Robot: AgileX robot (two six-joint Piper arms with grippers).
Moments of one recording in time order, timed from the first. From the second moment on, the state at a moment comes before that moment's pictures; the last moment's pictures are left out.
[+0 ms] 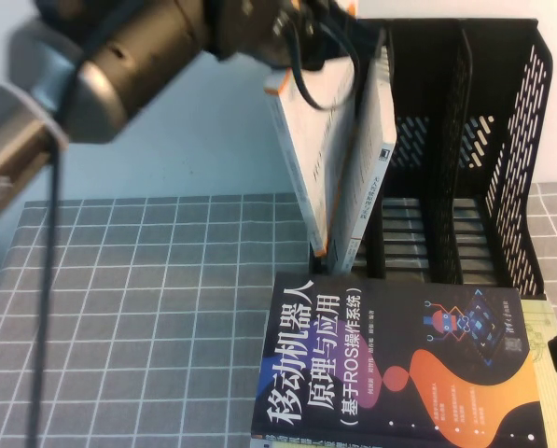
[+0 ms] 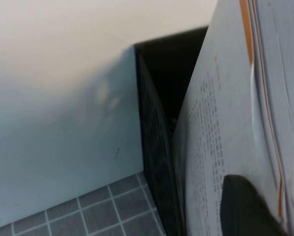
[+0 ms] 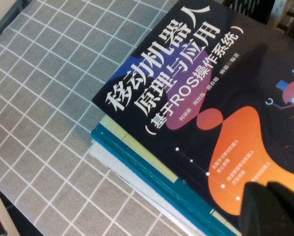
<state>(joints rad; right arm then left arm) 0.33 0.92 -0.88 0.53 0.97 -0.37 -0.64 1.82 -2.00 0.29 0.77 -0.37</state>
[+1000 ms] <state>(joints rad) 0.33 0.86 -0.98 0.19 0.98 -0.26 -0.64 1.41 -1.86 0.37 0.97 -0.42</state>
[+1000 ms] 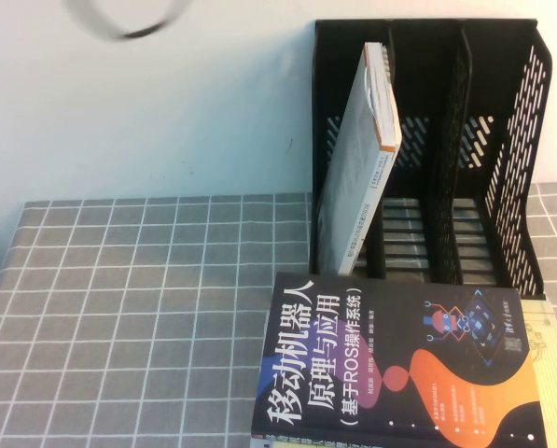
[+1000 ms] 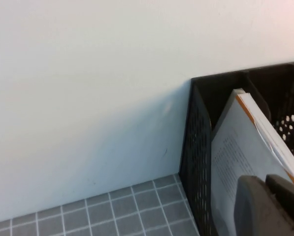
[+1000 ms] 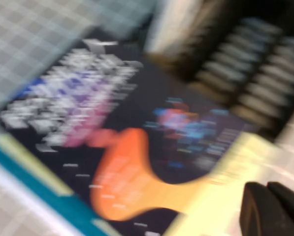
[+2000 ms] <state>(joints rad) 0.33 0.35 -0.40 0.02 0.55 -0.15 -0.64 0.43 -0.63 0.29 0.52 -0.44</state>
